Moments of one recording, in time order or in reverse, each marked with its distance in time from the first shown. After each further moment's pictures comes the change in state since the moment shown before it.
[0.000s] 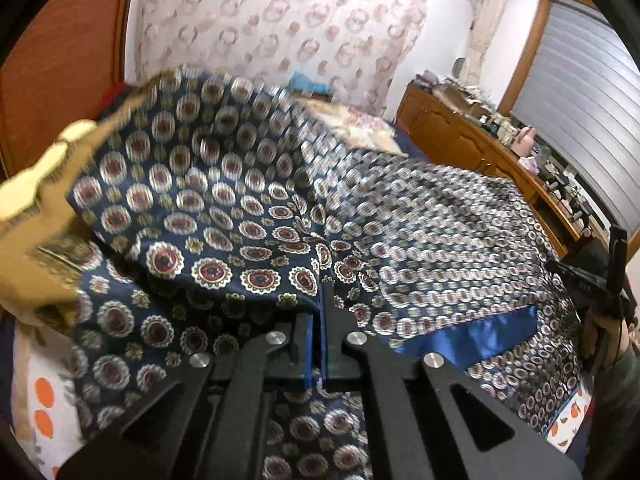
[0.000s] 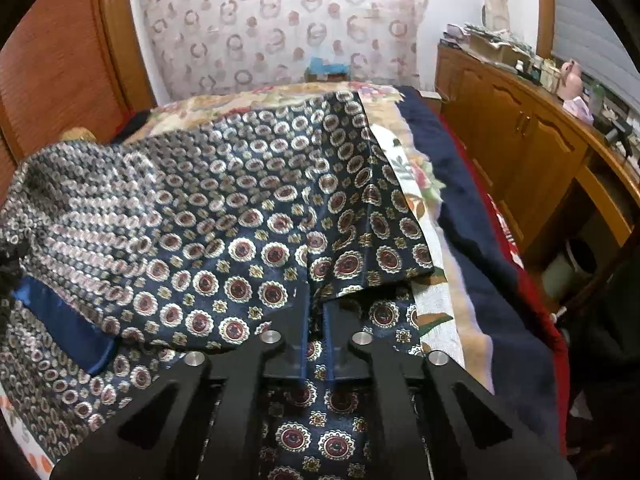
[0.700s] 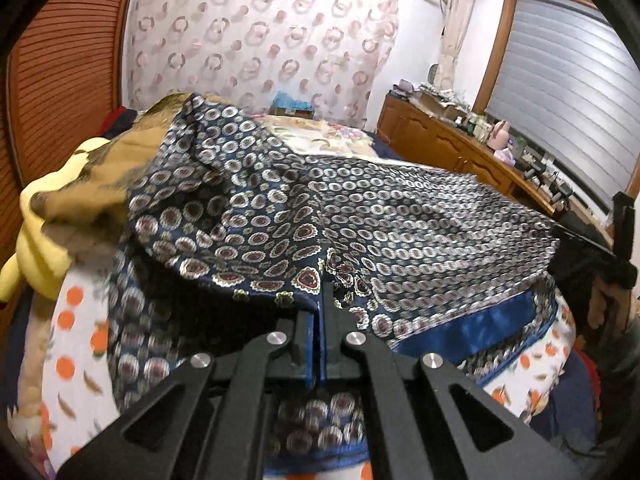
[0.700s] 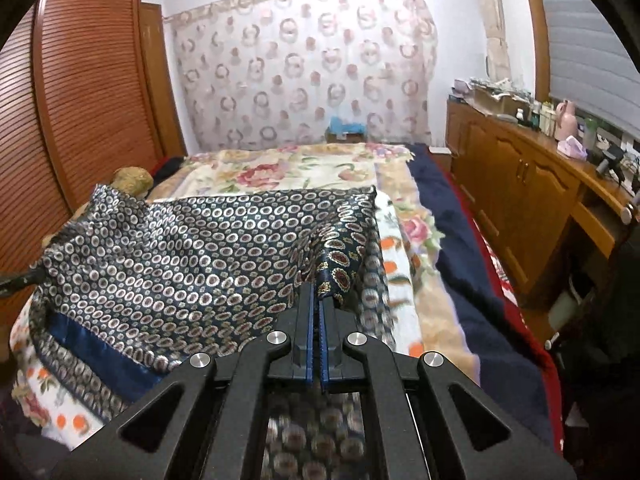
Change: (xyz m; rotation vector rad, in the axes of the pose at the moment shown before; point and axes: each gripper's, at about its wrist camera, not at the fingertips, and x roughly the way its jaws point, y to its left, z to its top) left arm -0.076 -0.023 -0.061 0.058 -0.055 -0.006; right arm -0.114 -0.003 -0.036 -0.025 -0.184 0.066
